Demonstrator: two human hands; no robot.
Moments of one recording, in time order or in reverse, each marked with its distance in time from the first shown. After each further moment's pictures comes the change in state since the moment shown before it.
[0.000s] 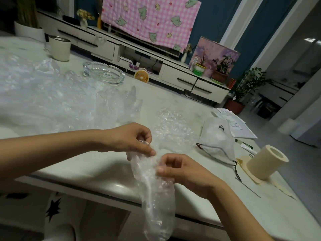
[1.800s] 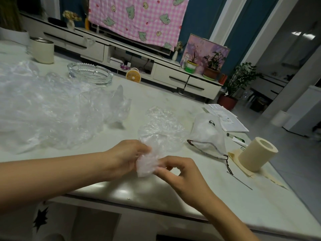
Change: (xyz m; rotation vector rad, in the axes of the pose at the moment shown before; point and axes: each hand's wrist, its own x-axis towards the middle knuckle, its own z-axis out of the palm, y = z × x) left_hand 0.005 0.010 0.058 -0.742 0.231 -0.373; right_hand -0.026 0.010 0.013 -0.431 0.391 -0.425
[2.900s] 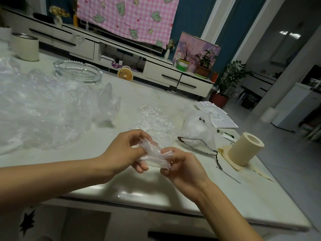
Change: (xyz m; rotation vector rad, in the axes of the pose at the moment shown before) left_hand -0.014 -0.003 0.015 0.298 -0.058 0.476; right_hand 0.008 0.000 -0.018 0.960 0.146 0.586
